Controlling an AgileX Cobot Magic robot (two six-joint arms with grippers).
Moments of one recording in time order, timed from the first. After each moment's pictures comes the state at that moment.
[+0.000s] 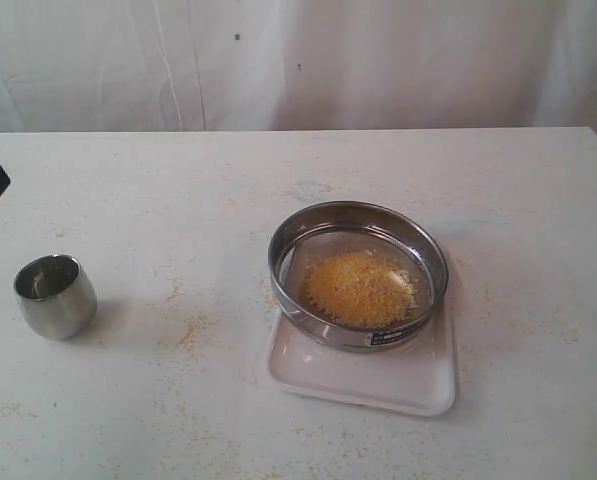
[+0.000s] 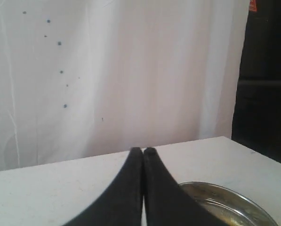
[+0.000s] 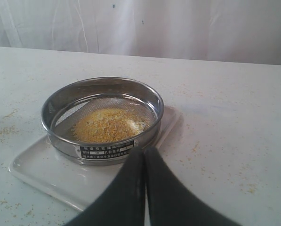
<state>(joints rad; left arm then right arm) -0.05 0.81 -0.15 0.47 -0.82 -0.53 0.34 0.01 -0.01 -0.03 0.25 0.04</state>
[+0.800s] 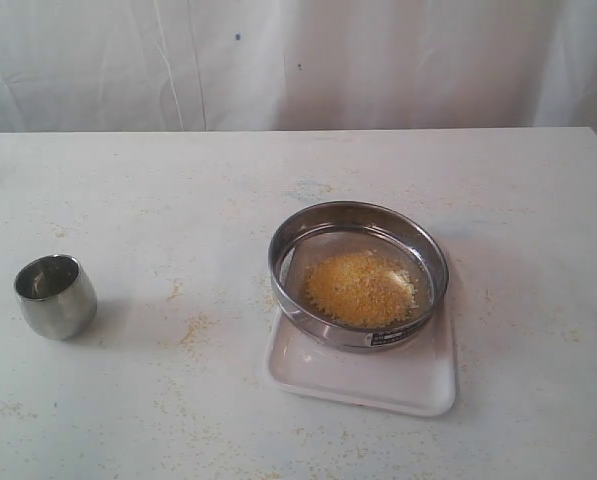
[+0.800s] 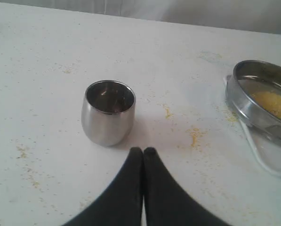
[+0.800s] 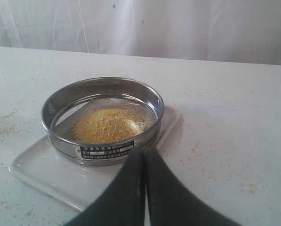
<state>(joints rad) -0.18 0.16 -0.12 0.08 0.37 -0.30 0.34 0.01 -0.01 -0.03 0.25 0.04</state>
